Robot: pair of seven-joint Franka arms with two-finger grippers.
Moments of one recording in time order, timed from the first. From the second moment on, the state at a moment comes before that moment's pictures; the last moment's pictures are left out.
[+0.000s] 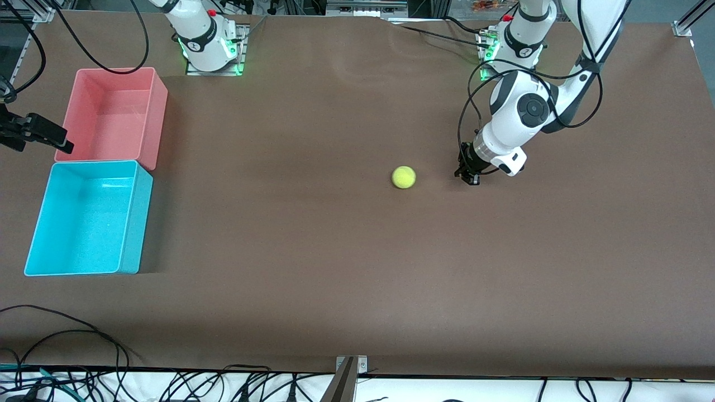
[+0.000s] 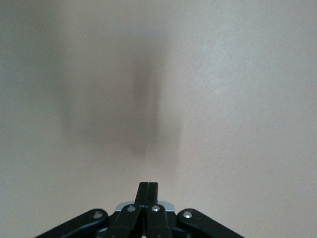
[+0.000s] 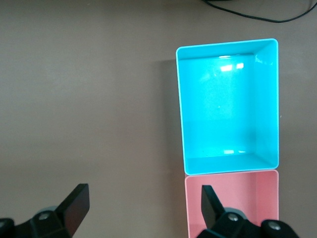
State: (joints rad) left arm 0.24 0.25 -0.63 -2.39 -0.09 2.64 -1.98; right arm 0.01 0.06 -0.11 -1.55 0.02 1.63 -0.04
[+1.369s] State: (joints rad) left arm 0.72 0.17 -0.61 -2.10 0.06 2.25 -0.89; right arm 0.01 0.06 -0.11 -1.55 0.02 1.63 -0.04
